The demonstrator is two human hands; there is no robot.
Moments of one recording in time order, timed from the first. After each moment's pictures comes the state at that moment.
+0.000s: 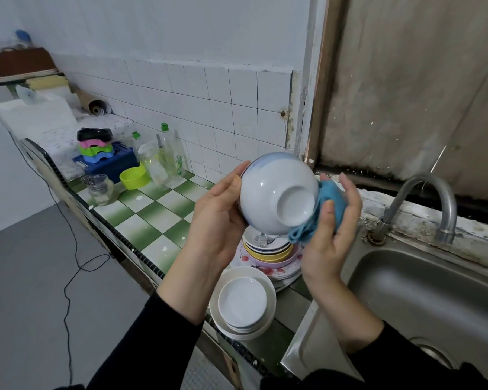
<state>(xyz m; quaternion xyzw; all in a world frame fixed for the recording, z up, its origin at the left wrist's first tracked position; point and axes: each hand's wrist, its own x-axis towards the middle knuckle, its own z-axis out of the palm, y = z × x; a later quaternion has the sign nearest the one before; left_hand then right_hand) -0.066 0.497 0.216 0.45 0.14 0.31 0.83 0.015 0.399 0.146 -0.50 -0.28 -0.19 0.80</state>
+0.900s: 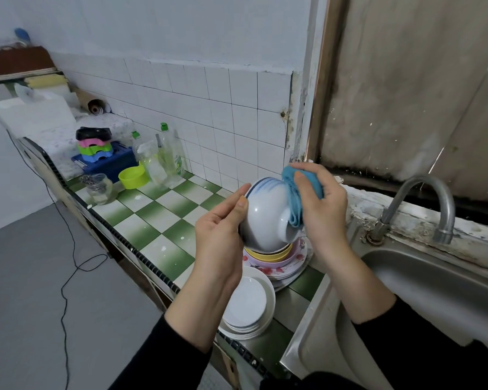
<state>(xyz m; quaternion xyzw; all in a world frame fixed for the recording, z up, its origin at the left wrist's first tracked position) -0.075 0.480 0.195 0.47 0.23 0.35 0.78 0.037 0.405 0.186 -0.62 -0.28 -0.07 0.72</state>
